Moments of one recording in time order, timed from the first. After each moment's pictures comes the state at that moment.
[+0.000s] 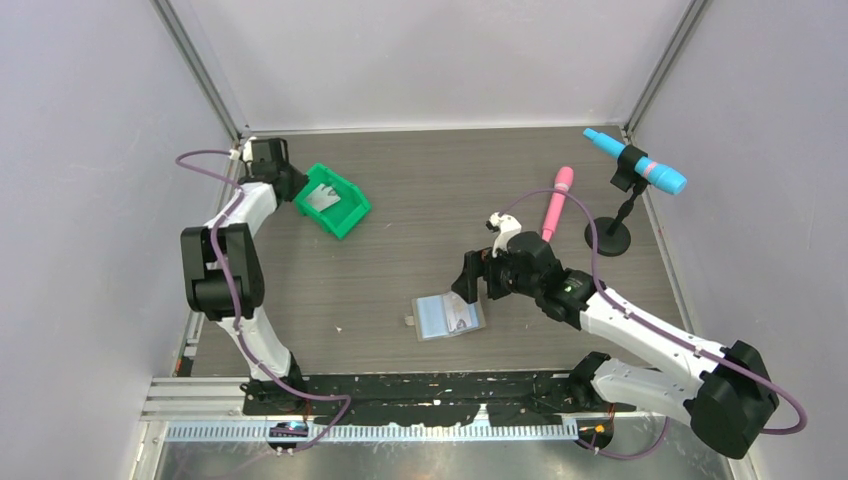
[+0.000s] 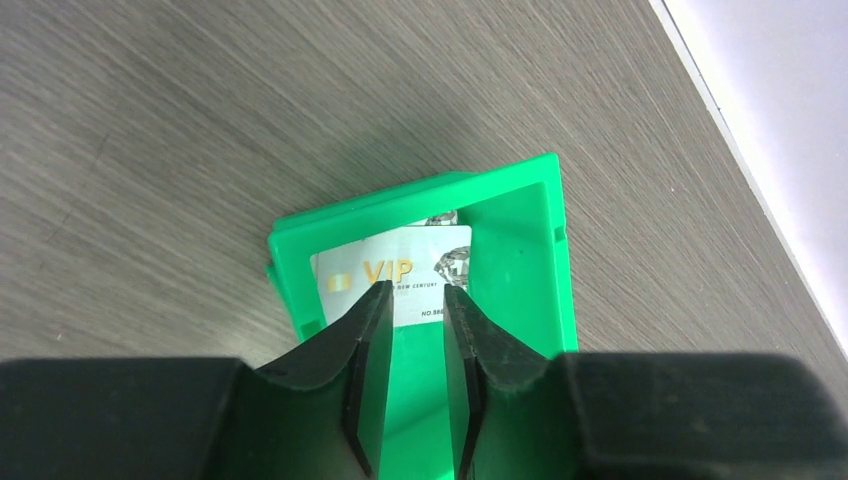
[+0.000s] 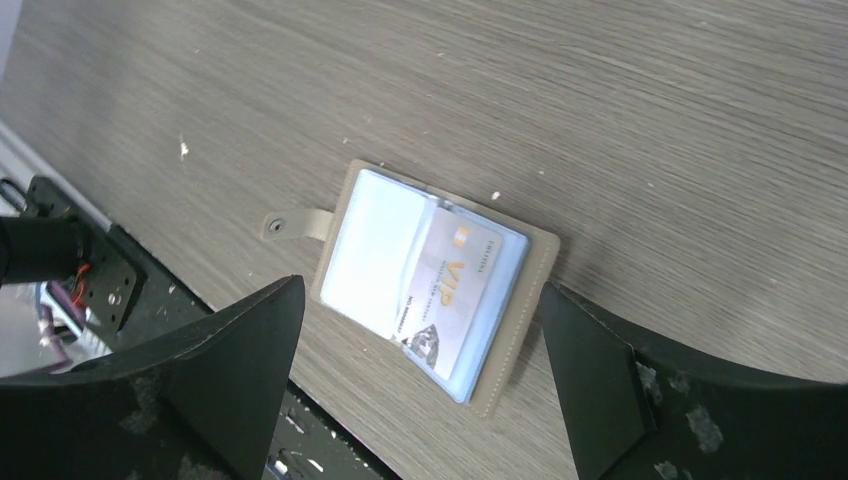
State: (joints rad) left arm 0.08 1.82 1.30 -0.19 -0.07 -0.76; right arm 0.72 1.02 0.63 -0.19 -0.12 0.44
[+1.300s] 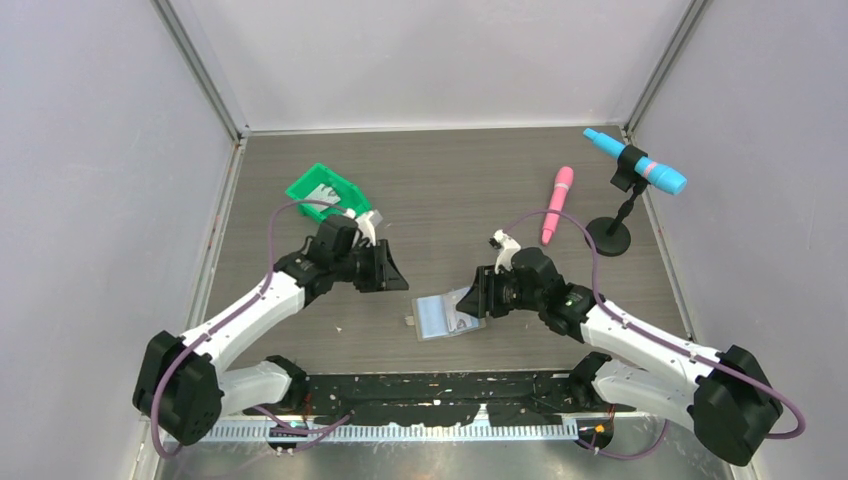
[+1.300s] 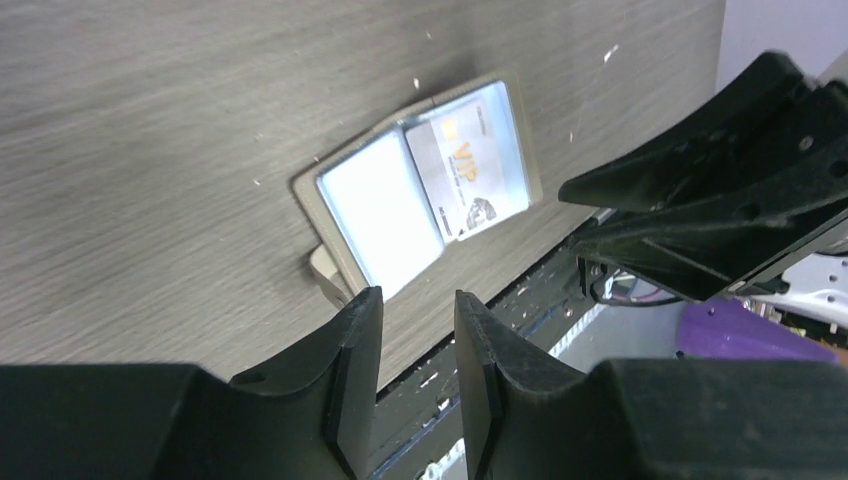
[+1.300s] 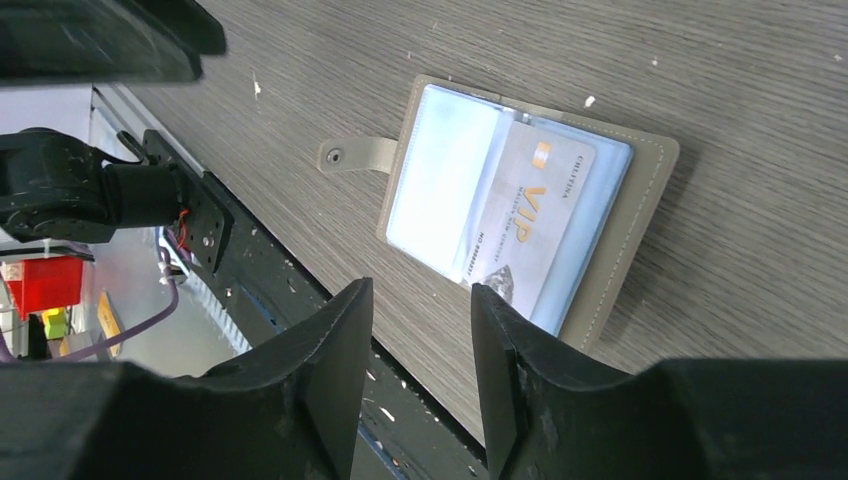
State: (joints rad) left arm -0.51 1.15 0.76 -0.38 0.43 -0.63; right arm 0.72 0.97 0.48 -0.12 -0.29 0.63
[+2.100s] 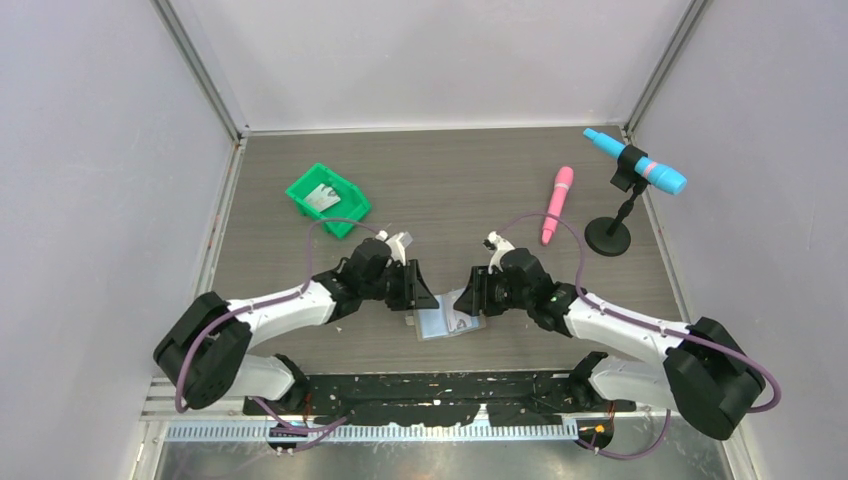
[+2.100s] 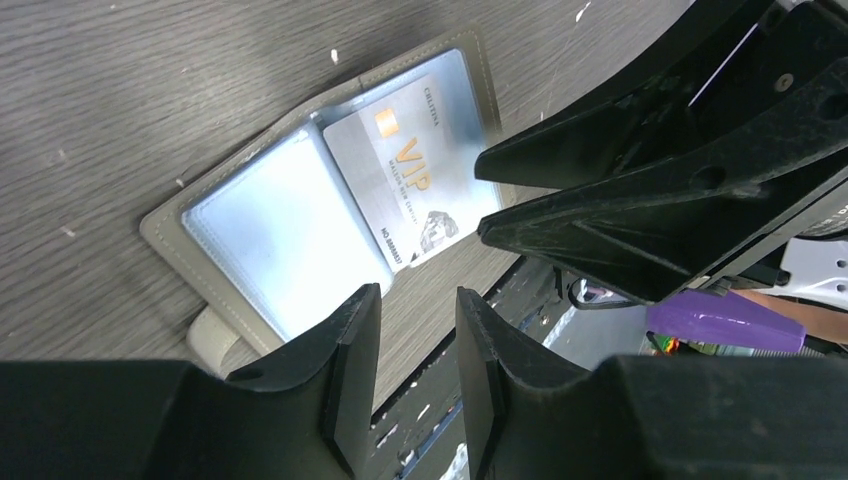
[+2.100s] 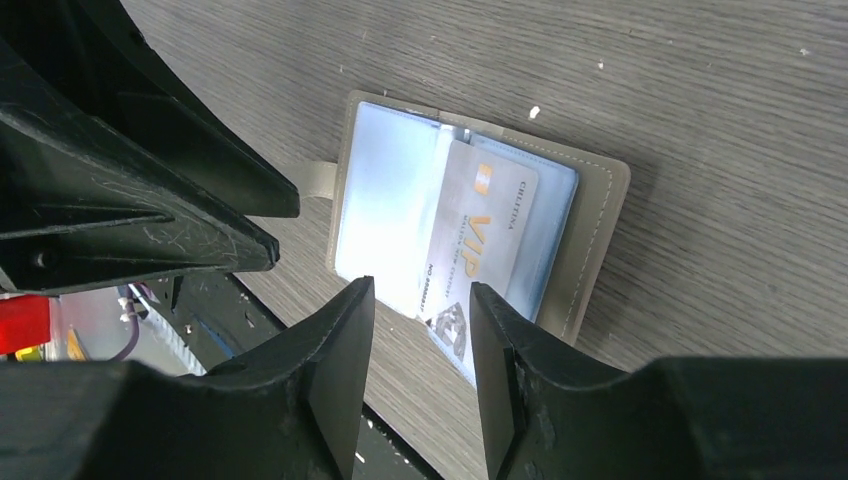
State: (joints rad) left arm -0.74 1.32 0.58 0.07 0.40 -0.83; right arm 0.72 1.12 0.45 0.01 -0.24 0.66
